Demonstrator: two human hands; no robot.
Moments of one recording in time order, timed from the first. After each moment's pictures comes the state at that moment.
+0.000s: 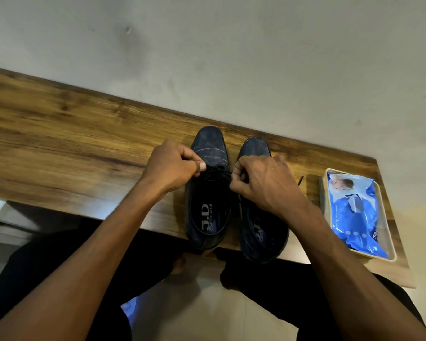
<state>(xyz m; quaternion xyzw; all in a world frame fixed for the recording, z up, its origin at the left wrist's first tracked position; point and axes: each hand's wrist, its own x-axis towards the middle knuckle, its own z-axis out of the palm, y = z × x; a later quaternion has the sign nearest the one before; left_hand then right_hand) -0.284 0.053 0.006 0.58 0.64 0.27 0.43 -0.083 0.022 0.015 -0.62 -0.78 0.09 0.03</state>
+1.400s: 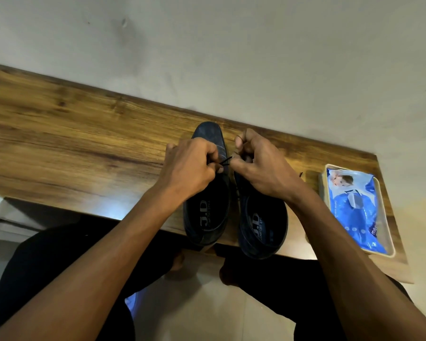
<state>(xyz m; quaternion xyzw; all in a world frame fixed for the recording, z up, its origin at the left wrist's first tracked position) -0.254 0.046 0.004 0.75 0.60 0.20 0.22 -0.083 0.033 0.028 -0.57 -0.72 0.32 0.23</state>
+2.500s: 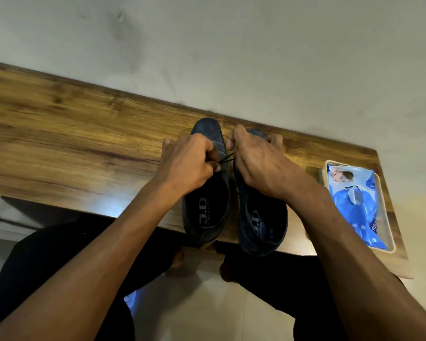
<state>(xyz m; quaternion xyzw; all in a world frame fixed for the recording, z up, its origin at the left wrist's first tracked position) -0.255 0.048 0.008 0.76 0.60 0.17 0.20 -0.082 0.031 0.035 -0.54 -0.82 0.16 0.07</state>
